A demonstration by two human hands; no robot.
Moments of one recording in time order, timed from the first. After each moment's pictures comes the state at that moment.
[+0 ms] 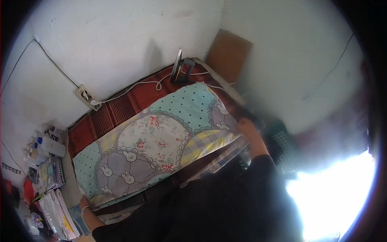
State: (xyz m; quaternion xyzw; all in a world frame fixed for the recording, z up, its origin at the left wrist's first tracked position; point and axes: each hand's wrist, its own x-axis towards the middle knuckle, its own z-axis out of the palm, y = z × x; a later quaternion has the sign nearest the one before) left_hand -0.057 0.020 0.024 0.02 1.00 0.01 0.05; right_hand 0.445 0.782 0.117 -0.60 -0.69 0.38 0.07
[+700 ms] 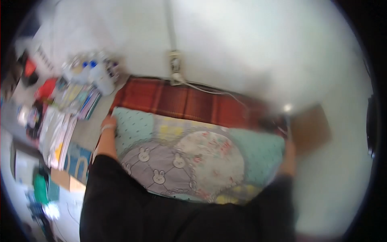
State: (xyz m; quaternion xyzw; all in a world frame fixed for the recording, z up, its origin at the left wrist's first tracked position) left_hand -0.179 0.154 0.030 -0.17 0.97 0.17 0.02; right_hand 0.175 0.973 0.041 -0.45 -0.87 0.20 0.07
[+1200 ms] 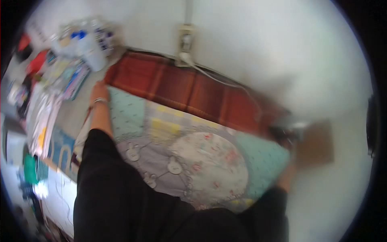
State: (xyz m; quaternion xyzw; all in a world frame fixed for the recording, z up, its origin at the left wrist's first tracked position) left_hand -0.236 0.176 0.016 -0.10 0.99 0.03 -0.13; right_hand 0.227 0.942 0.090 -0.46 -0.83 0.25 0.21
